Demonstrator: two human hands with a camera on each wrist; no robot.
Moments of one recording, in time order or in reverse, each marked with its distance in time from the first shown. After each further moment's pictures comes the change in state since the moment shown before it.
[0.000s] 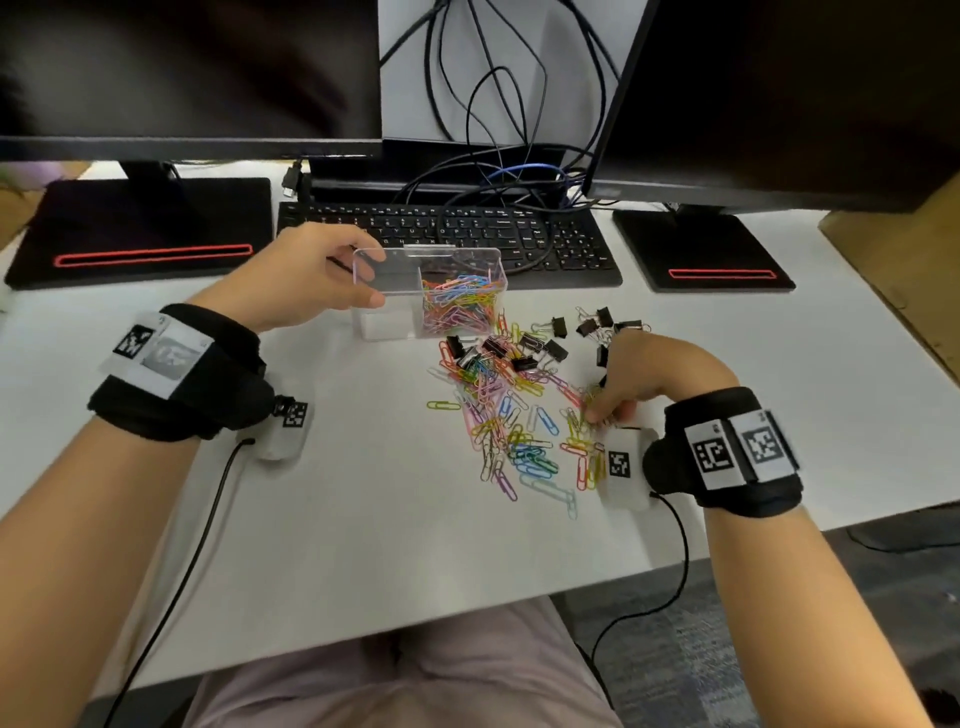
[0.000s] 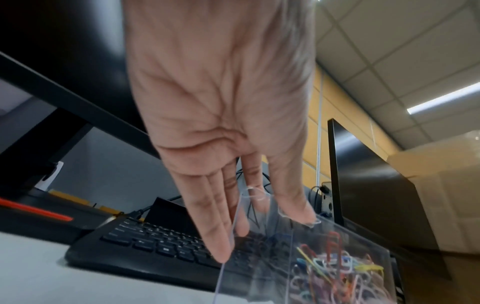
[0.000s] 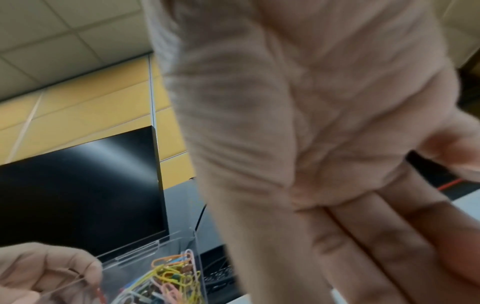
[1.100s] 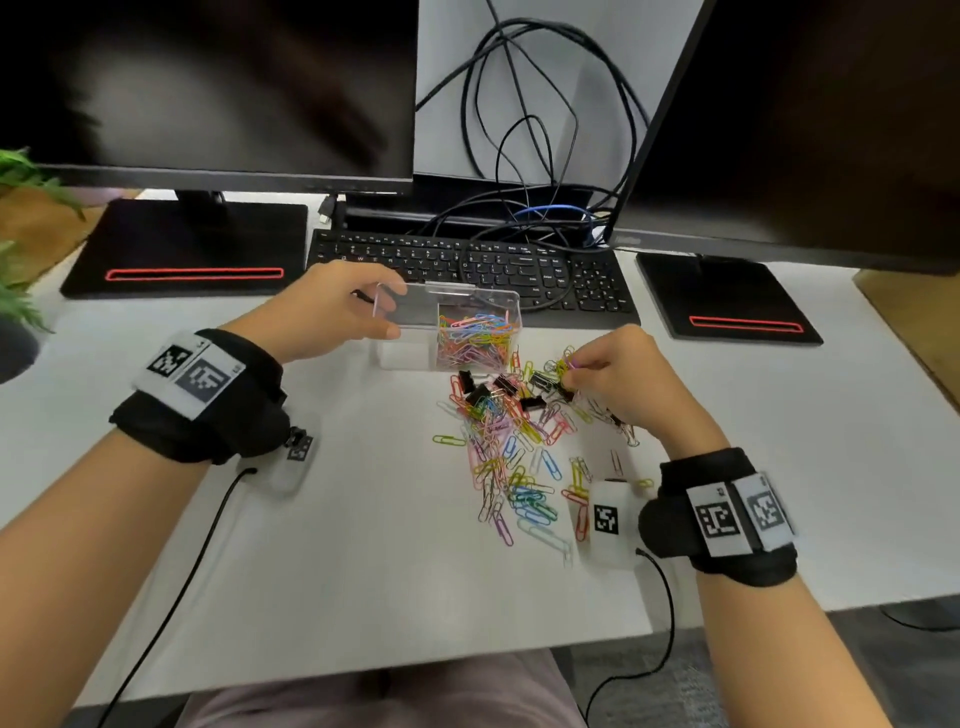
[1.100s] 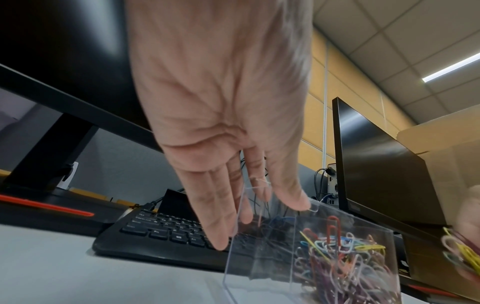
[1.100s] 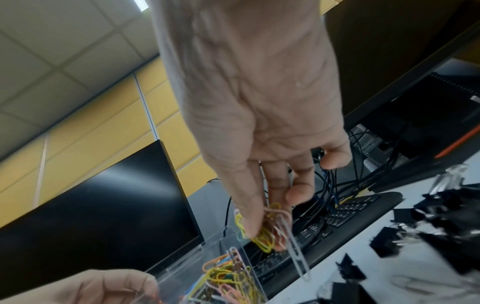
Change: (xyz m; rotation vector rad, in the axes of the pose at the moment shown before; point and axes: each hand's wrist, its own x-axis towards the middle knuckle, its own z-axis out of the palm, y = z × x) left_hand 0.005 -0.003 0.003 0.009 -0.007 -0.019; right_hand 0.010 -0.013 -0.003 0.369 0.450 -0.415
